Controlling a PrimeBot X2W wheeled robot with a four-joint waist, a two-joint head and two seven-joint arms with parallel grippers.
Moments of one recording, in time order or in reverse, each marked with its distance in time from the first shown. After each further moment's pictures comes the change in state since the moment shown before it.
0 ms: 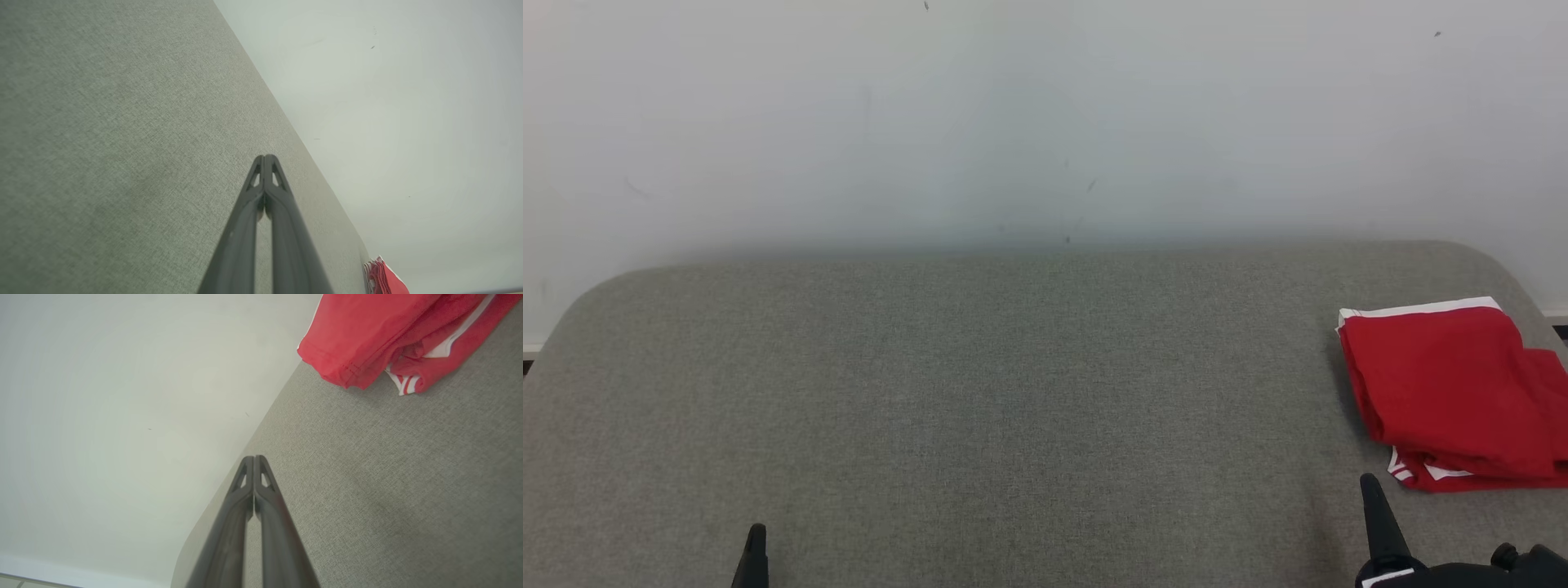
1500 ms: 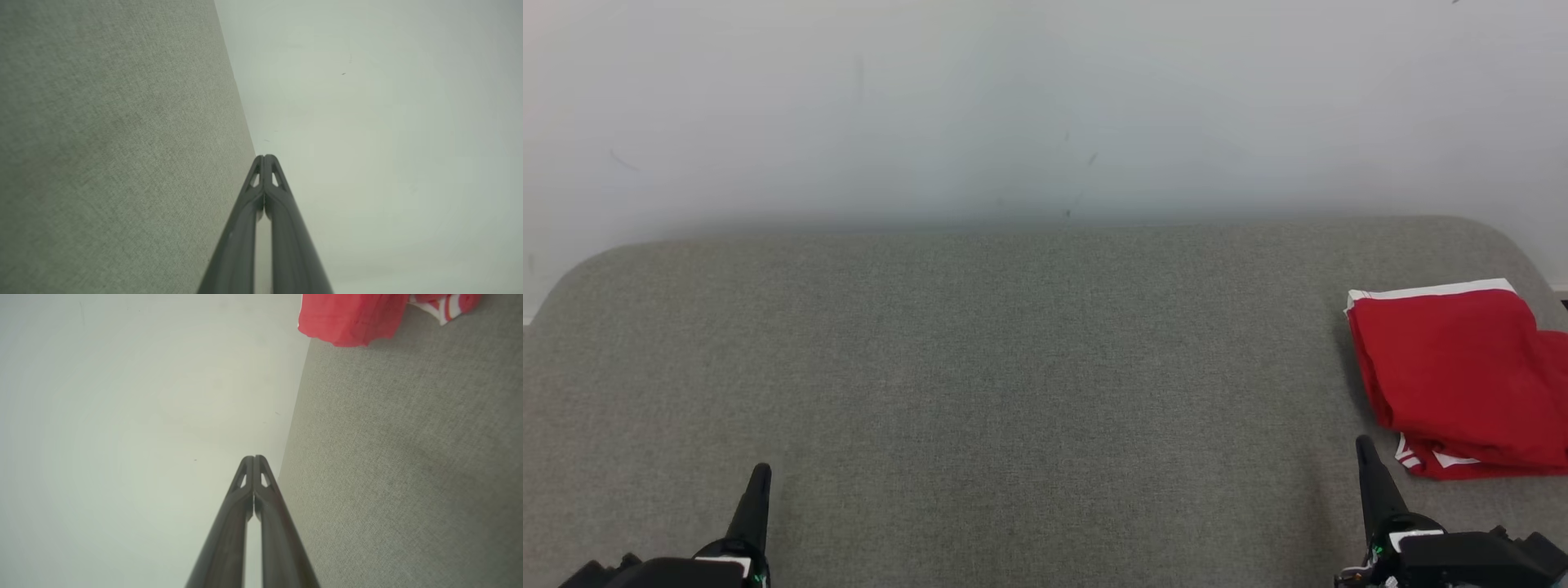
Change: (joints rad) left arm -0.107 -0.004 0.032 0.003 -0.377 0.000 0.130; right arm -0.066 -0.002 0.016 -0.003 0.408 0.000 0.019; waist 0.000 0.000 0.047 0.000
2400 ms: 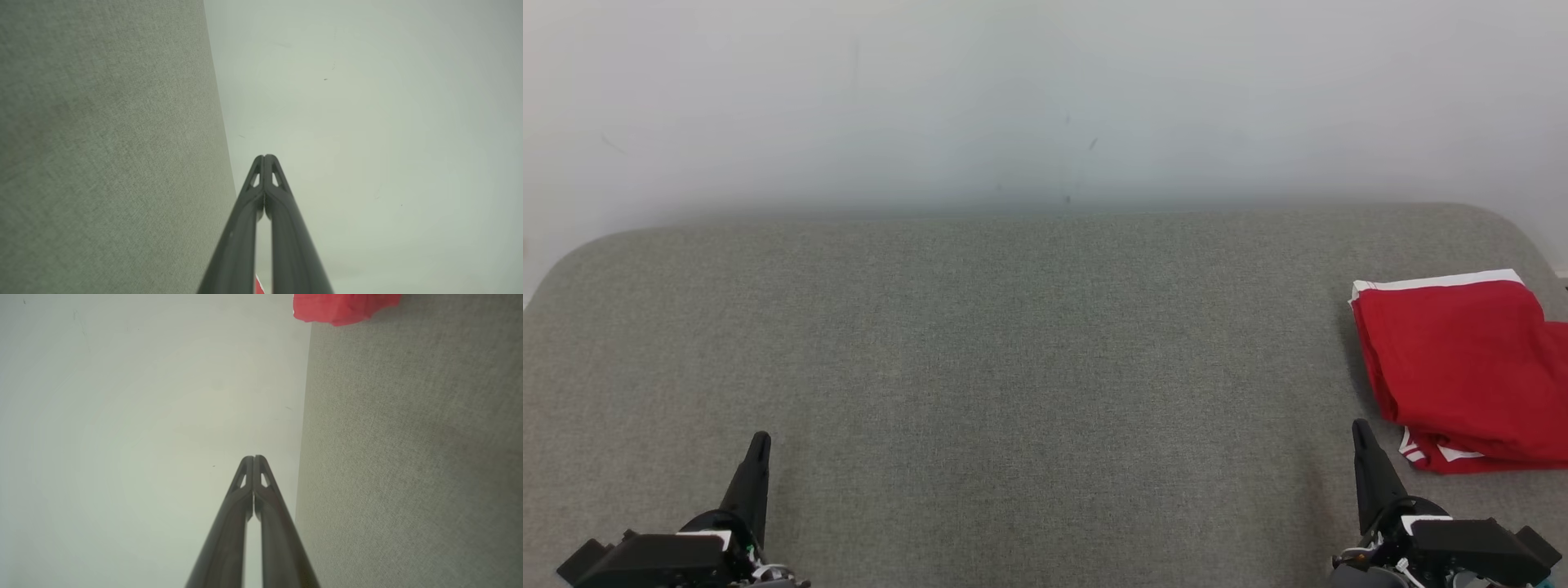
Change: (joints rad) left arm -0.055 -0.002 0.015 0.001 -0.166 0.000 0.055; right arm -0.033 -0.001 0.008 -0.002 0.175 0.000 0.012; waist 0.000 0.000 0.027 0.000
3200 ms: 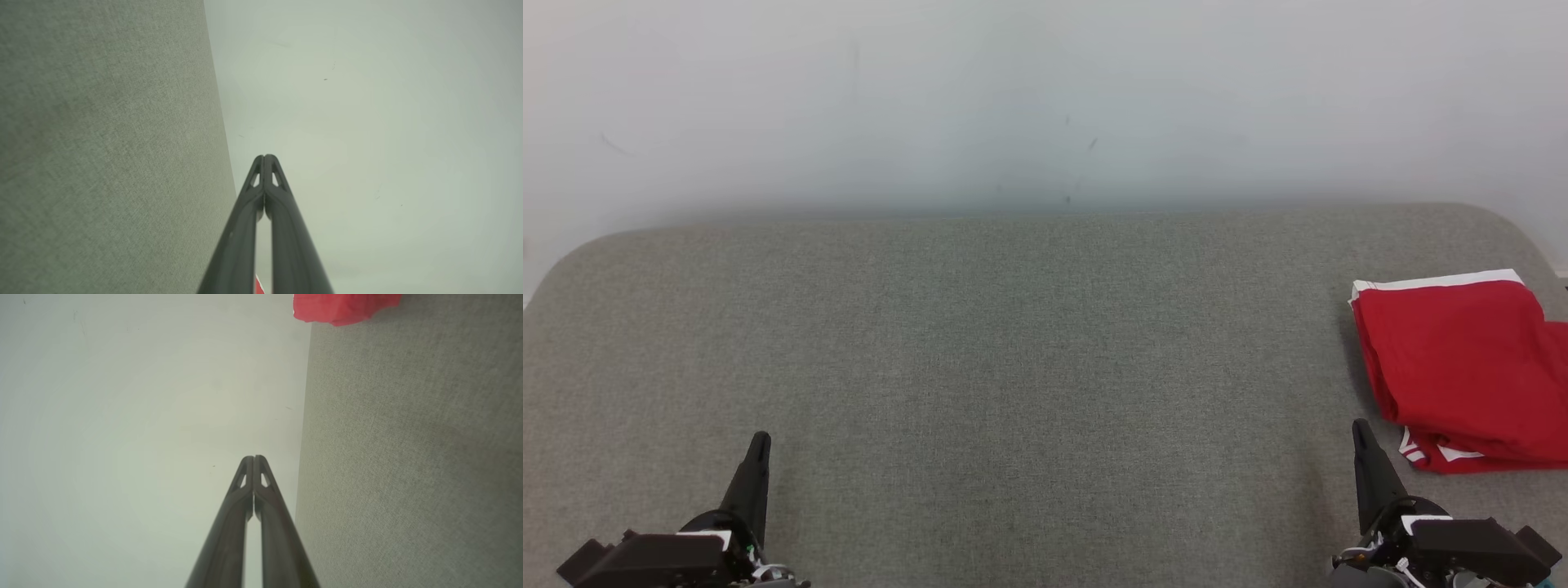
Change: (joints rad) left arm 0.000 0.000 0.000 0.000 0.000 0.000 0.000; right arm 0.000 0.000 0.000 0.000 0.000 0.000 0.000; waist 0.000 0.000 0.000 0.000
